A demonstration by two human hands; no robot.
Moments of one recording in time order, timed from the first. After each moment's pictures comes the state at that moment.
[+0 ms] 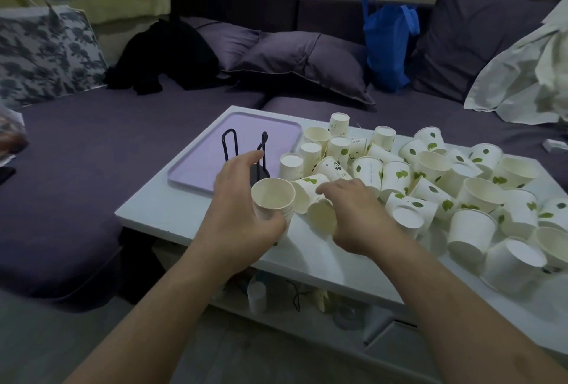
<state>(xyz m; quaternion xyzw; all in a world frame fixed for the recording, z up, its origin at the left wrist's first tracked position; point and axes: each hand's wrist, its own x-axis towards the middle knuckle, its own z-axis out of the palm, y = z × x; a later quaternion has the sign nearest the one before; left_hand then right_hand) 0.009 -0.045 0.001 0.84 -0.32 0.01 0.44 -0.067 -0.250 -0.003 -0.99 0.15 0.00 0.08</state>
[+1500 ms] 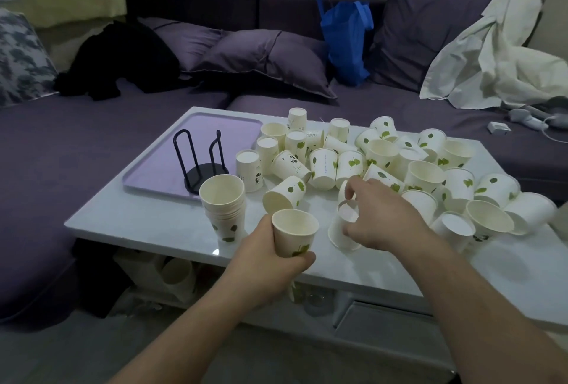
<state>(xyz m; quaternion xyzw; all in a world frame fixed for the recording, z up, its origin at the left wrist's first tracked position) -0.066 -0.111 -0.040 0.81 -0.25 -0.26 0.46 -0.145 -0.317 0.002 -0.94 0.32 0.03 0.10</state>
